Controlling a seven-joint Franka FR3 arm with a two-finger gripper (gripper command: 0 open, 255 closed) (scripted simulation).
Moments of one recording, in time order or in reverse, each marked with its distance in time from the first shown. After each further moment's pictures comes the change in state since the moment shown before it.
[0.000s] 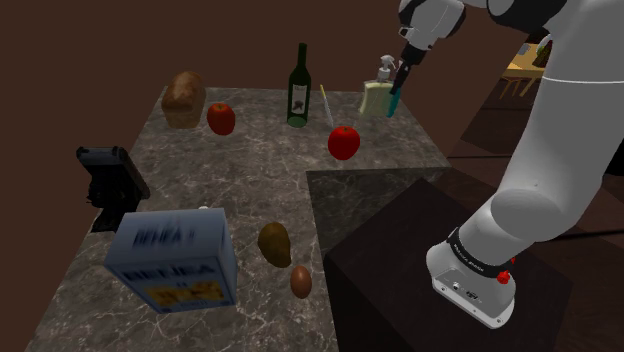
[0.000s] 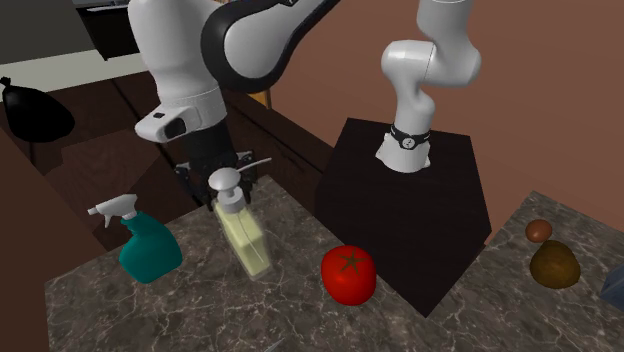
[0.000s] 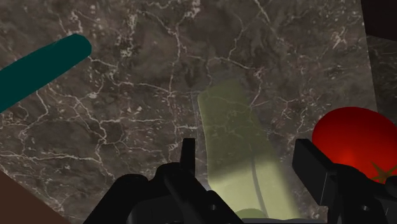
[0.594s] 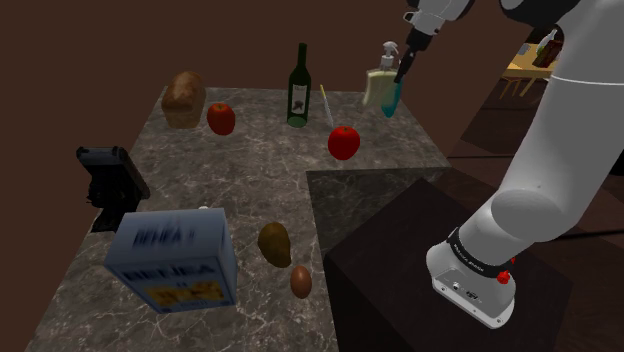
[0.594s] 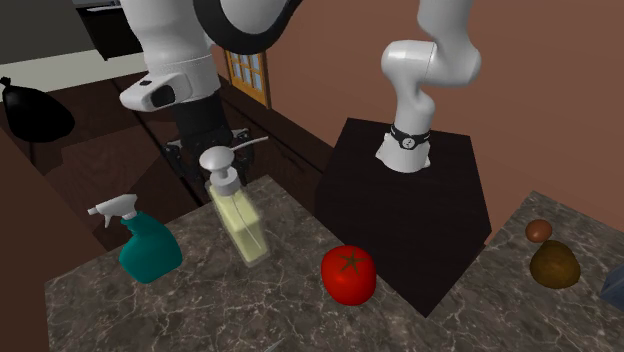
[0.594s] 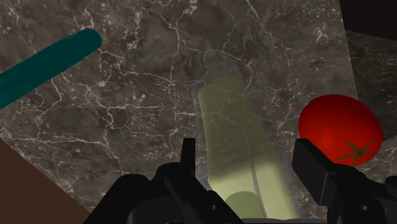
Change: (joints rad) arm 0.011 -0.051 -0.019 0.055 -0.047 -0.091 0.044
